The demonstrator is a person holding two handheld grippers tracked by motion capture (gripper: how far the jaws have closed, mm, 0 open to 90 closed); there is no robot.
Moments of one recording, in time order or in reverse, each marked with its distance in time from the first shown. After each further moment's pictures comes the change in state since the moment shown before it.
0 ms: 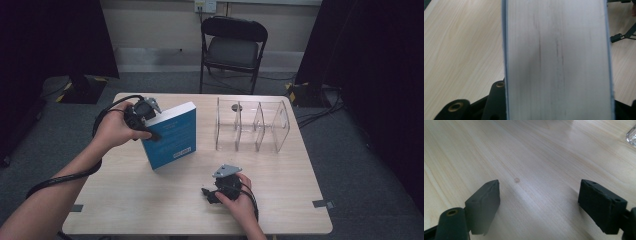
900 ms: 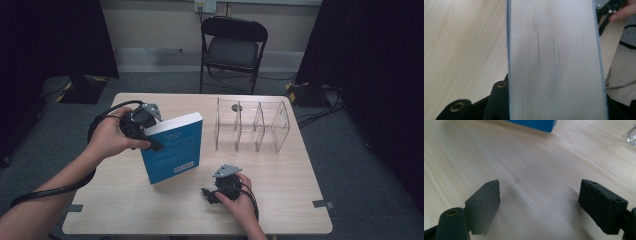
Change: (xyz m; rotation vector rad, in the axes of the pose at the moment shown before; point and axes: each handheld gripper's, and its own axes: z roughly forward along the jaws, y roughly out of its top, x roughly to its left) left arm -0.049 -0.001 -0.032 -0.022 -0.061 0.075; right arm 0.000 0.000 0.000 0.000 0.003 -0.001
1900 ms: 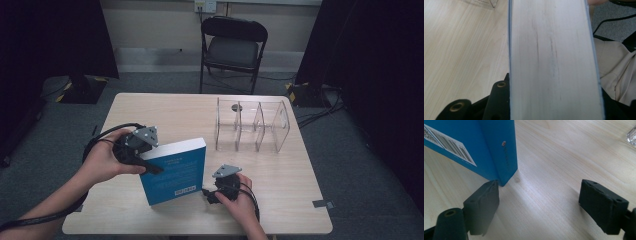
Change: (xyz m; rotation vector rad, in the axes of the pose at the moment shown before) left arm -0.040 -0.029 0.008 -0.081 -0.098 0.079; right arm 0.000 0.000 0.000 0.001 0.002 0.000
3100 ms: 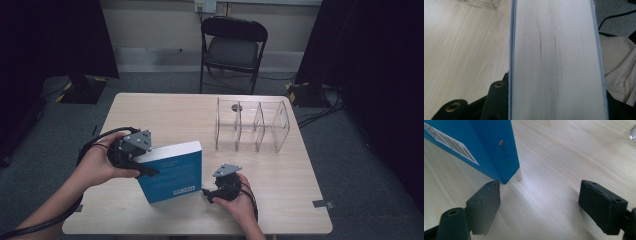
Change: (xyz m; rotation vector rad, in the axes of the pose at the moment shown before) left arm 0.003 -0.016 0.000 -0.031 0.018 0.028; right arm -0.002 0.002 -0.003 0.022 0.019 0.023
